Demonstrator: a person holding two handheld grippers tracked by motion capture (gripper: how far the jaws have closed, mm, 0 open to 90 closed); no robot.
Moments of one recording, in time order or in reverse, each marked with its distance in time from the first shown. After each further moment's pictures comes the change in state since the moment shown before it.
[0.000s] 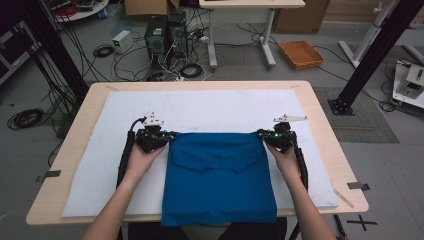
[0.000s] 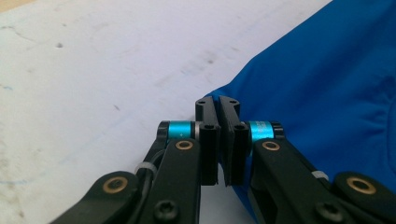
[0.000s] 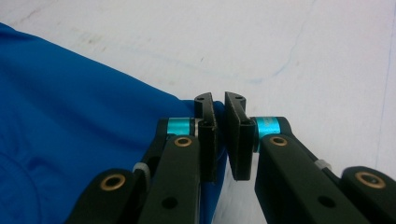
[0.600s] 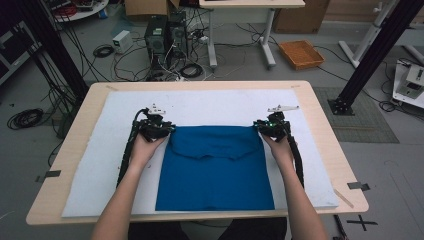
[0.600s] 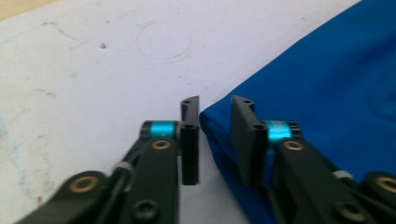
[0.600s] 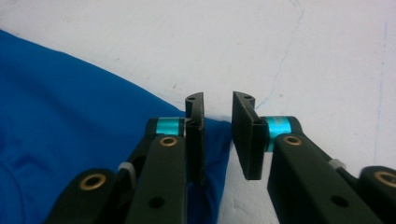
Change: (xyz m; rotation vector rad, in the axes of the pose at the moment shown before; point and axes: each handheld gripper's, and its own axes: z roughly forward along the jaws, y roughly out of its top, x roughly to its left) left arm 0.026 0.010 0.023 0.043 0.096 -0.026; right arm -0.013 0.023 0.031 0.012 -0.046 -0.012
